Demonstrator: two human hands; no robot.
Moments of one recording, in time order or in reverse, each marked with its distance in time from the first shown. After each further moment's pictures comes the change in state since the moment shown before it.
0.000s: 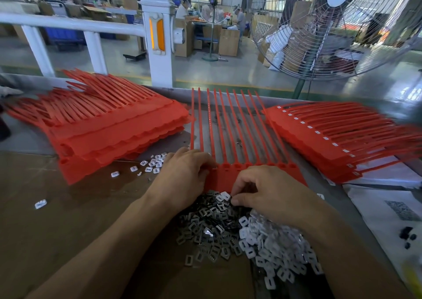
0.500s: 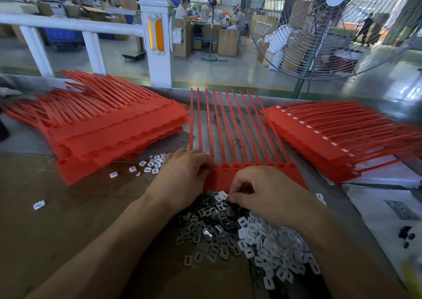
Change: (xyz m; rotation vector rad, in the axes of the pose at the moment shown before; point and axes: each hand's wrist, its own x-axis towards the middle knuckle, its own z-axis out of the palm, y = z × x) left_hand -0.001 -0.001 0.000 0.001 -0.004 0.006; right_hand 0.001 -0.003 0.003 -0.069 0.017 -0.044
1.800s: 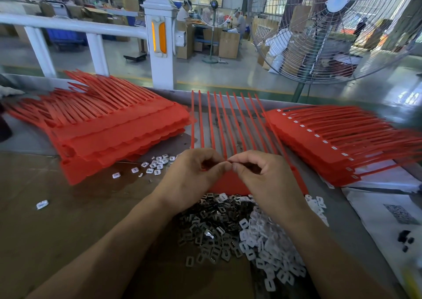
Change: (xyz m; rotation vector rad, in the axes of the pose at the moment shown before) left_hand -0.005 0.023 -0.016 -0.554 -0.007 -0.010; right_hand 0.009 -0.005 0.014 0.494 0.452 -0.050
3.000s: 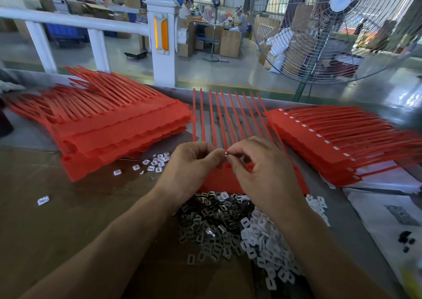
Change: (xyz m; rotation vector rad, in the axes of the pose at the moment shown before) left_hand 0.003 -0.001 0.001 -0.338 0.081 -0.183; right_hand 0.009 -0.012 0.006 -0.408 0.110 -0.278
